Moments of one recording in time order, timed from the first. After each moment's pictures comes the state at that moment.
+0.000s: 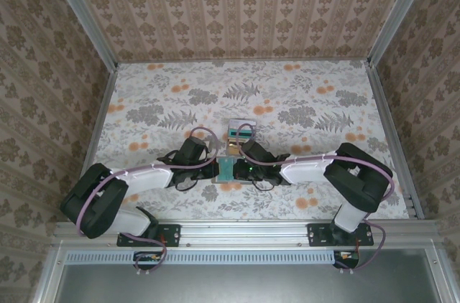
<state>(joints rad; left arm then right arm) -0.71 1.37 0.47 -0.03 0.24 -0.67 0.88 1.67 0.72 0.09 -0.08 0.95</state>
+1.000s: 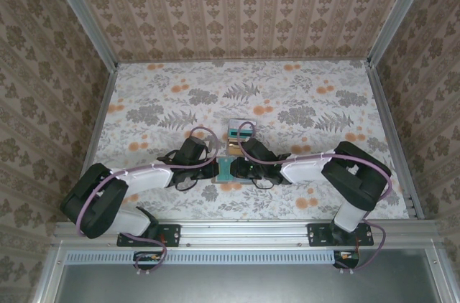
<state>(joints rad) -0.71 1.37 0.47 -0.03 0.24 -0.67 0.86 1.70 0.71 0.17 -0.14 0.95</state>
